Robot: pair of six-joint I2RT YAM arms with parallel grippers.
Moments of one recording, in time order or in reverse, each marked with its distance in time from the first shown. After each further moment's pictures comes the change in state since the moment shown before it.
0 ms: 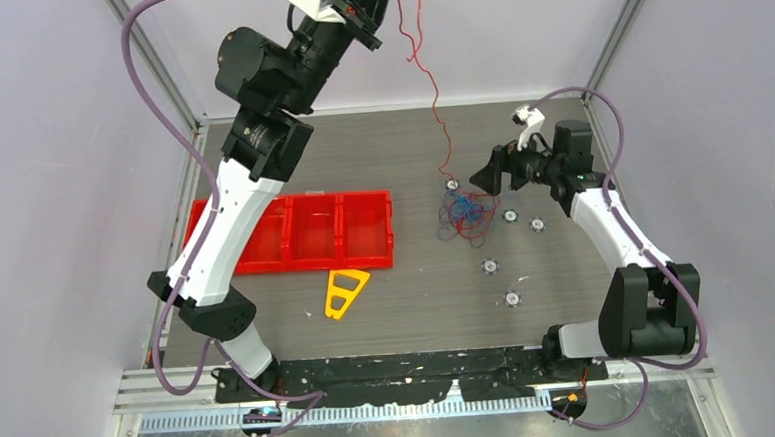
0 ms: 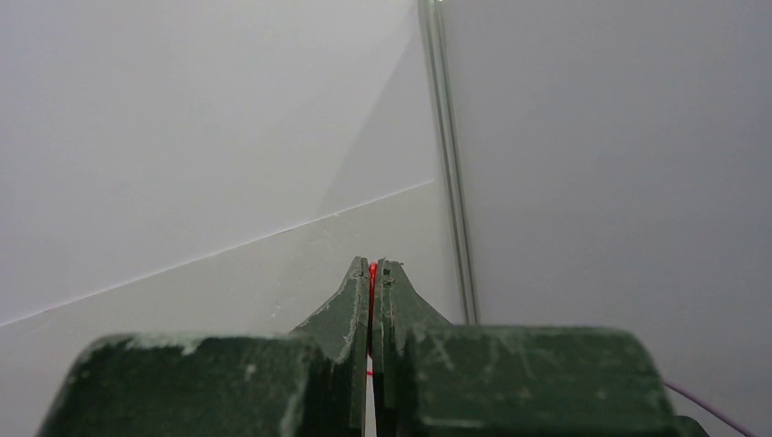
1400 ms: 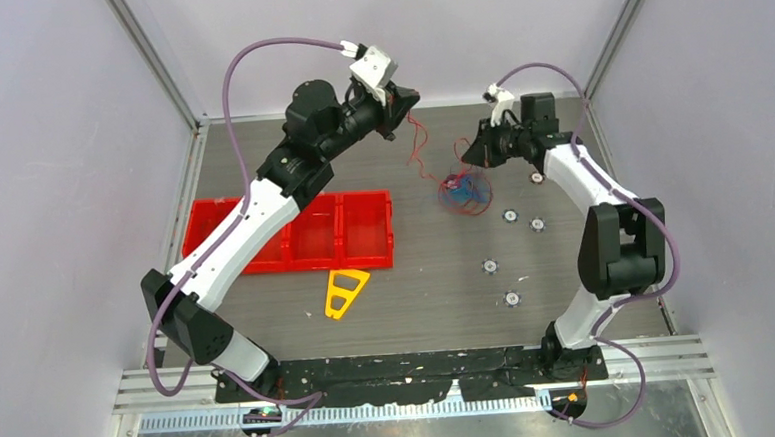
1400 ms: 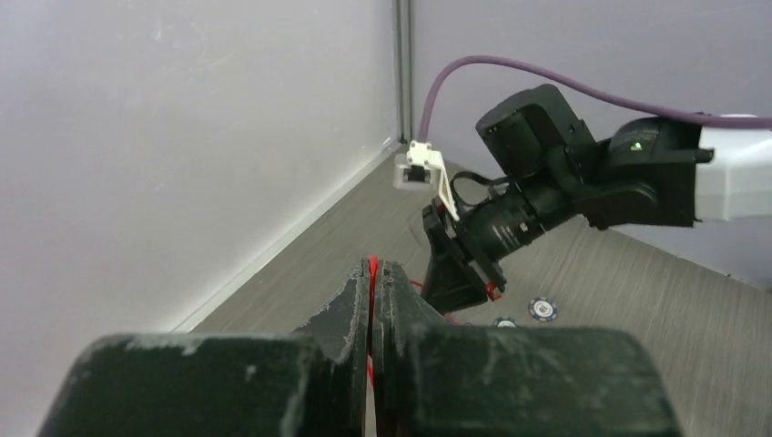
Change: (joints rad) left arm 0.047 -0.160 -0.676 -0.056 0.113 -0.075; right arm 0.135 0.269 0.322 -0.066 0.086 0.018
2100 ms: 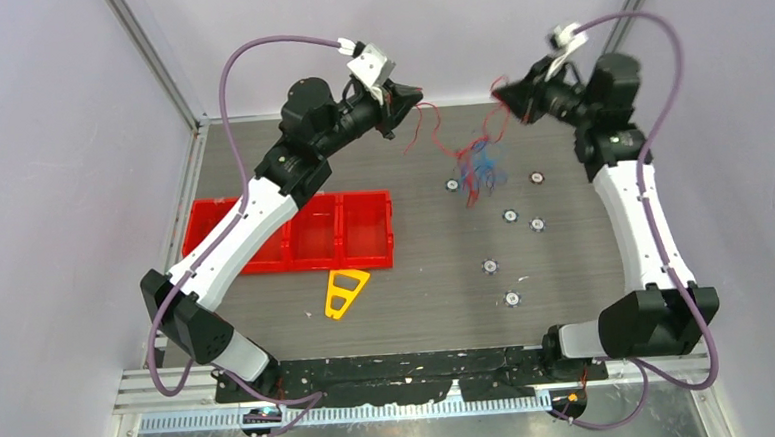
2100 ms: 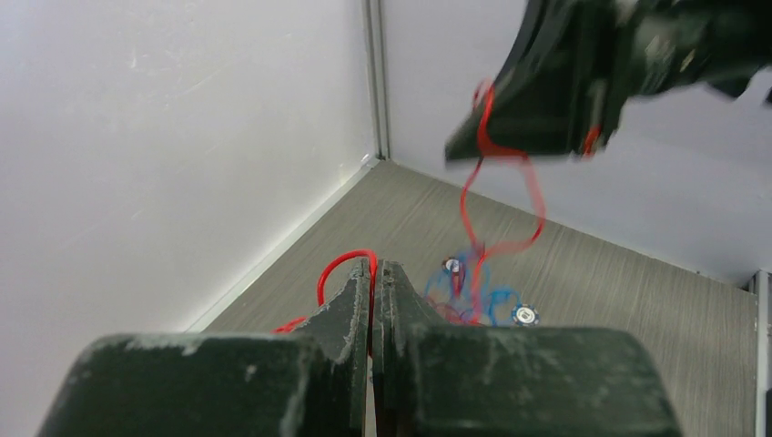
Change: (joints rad) left arm 0.011 0.000 0.008 0.031 0.064 -0.018; right arm -0.144 -0.276 0.227 0.098 -0.098 0.164
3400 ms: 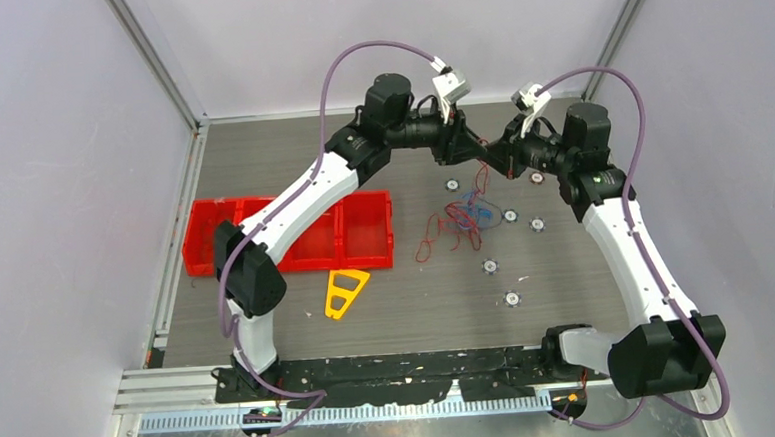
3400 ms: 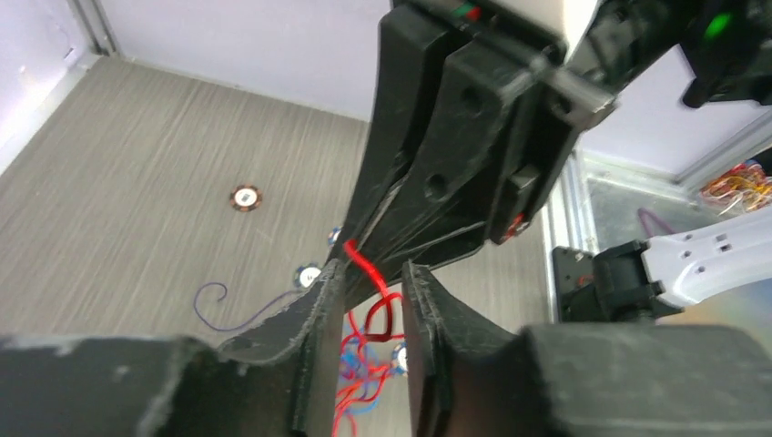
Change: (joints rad) left arm -0.093 0.364 0.285 -0.194 0.410 -0.112; right arm 0.116 -0.191 -0.383 -0.119 -0.015 -0.208
